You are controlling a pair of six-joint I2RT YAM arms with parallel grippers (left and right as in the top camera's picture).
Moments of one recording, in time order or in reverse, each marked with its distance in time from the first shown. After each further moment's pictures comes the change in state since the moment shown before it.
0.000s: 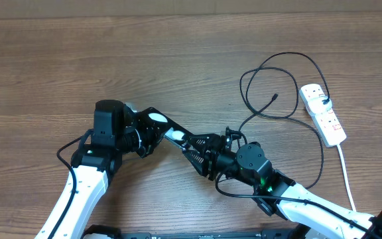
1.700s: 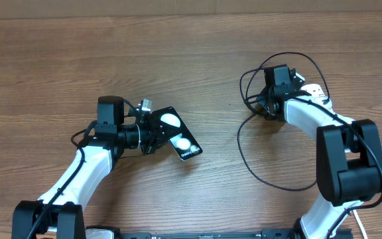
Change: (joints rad) left arm 0.062 0.247 -0.006 0.138 0.411 0.328; right arm -0.624 0.635 0.699 -0.946 0.536 -1.203
